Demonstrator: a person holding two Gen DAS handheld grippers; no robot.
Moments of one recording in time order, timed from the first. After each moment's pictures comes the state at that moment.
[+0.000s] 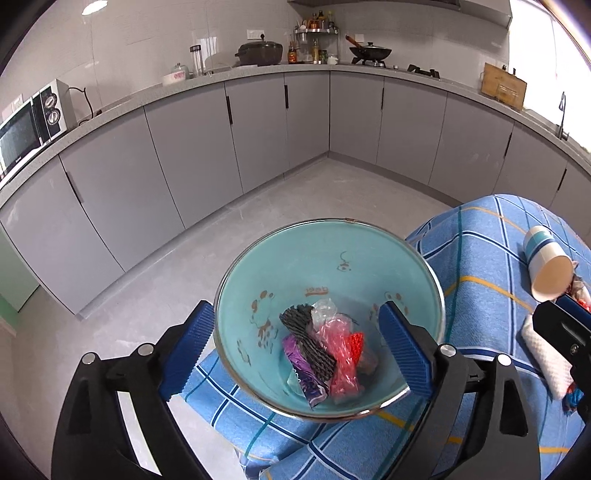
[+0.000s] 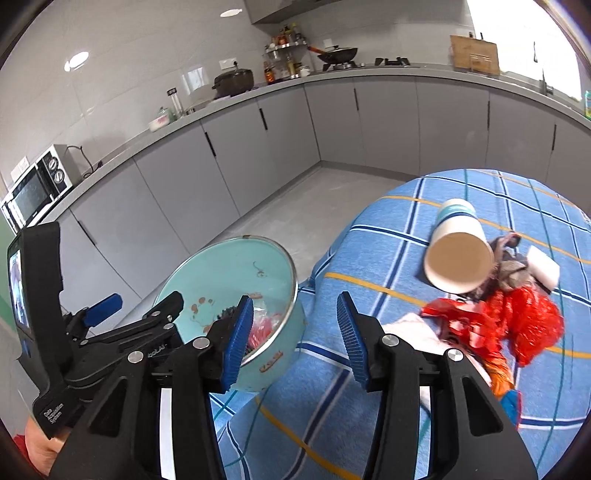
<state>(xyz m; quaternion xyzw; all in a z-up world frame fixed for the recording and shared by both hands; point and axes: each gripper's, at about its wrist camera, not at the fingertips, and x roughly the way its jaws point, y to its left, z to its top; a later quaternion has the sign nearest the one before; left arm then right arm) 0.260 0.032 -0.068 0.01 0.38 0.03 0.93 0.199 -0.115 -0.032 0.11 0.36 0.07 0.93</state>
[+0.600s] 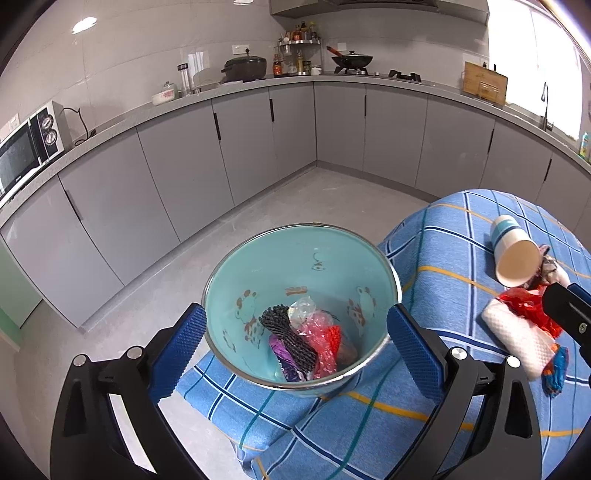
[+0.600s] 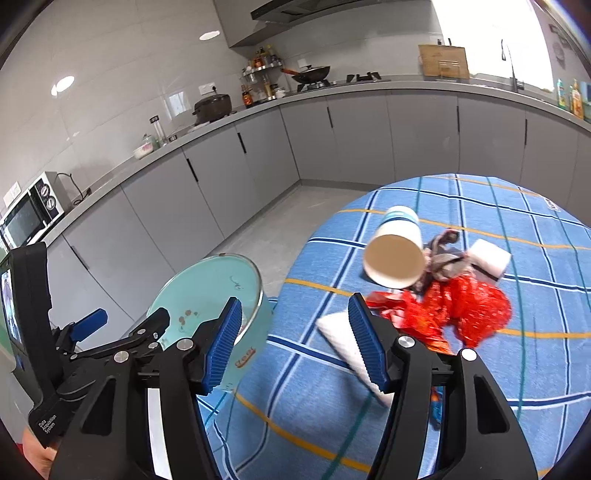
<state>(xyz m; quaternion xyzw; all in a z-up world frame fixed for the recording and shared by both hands) 0.224 -0.001 -0.045 0.04 0.36 0.01 0.93 0.158 -0.163 -0.019 0.13 0.32 0.03 0.94</state>
